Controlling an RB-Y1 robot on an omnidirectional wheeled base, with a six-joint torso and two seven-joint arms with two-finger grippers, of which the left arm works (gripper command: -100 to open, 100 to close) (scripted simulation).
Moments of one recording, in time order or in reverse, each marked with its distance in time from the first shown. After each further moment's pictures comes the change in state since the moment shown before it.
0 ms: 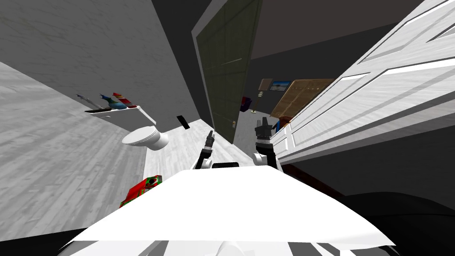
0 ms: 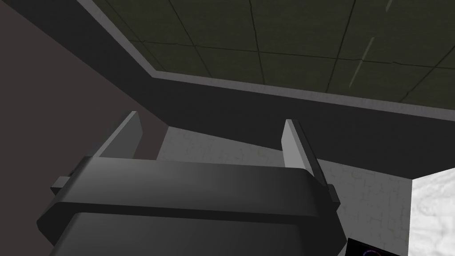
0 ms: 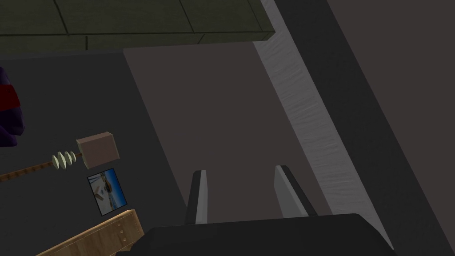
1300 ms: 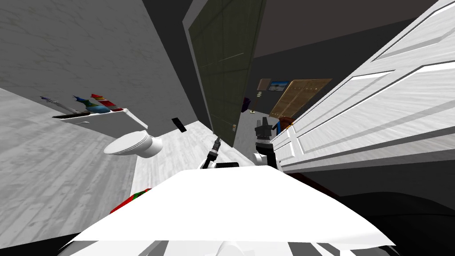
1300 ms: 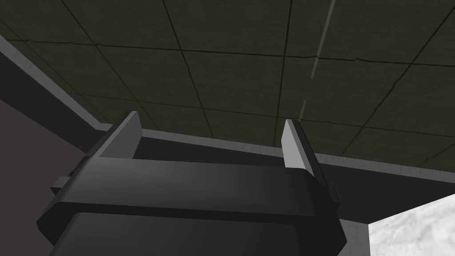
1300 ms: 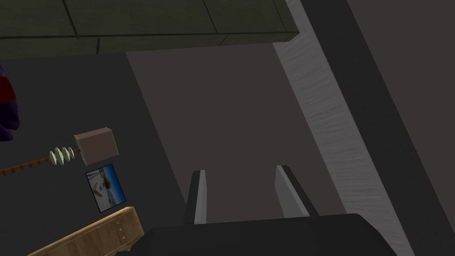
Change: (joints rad) arm -0.095 -0.009 -0.118 0.294 -0.027 -0.075 0.029
